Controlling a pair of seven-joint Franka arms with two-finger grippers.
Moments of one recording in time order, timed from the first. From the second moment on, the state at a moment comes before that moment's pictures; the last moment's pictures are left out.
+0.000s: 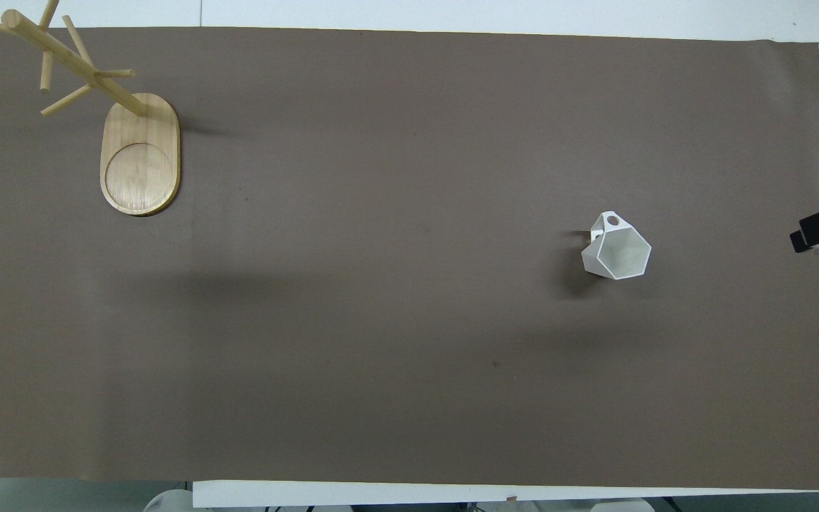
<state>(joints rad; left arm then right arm) -0.06 0.08 0.07 -1.45 0.05 1.51 0.14 -0.01 -0.03 -0.09 -1.56 -0.03 1.37 -0.24</state>
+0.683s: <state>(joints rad) -0.06 0.08 0.07 -1.45 0.05 1.51 0.14 -0.01 -0.03 -0.09 -1.57 -0.03 1.35 -0.31</state>
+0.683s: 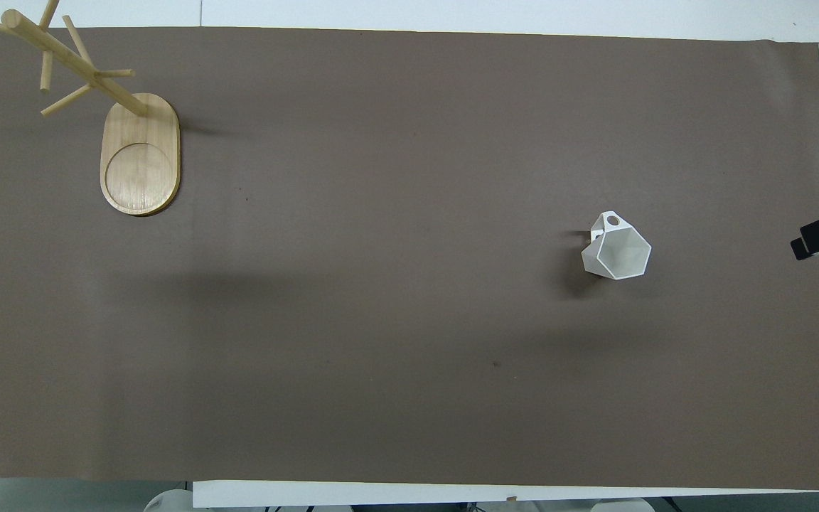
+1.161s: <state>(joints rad) -0.06 0.08 0.07 -1.45 0.05 1.51 0.14 -0.08 -0.02 -0.10 -1.63 0.05 1.48 -0.91</state>
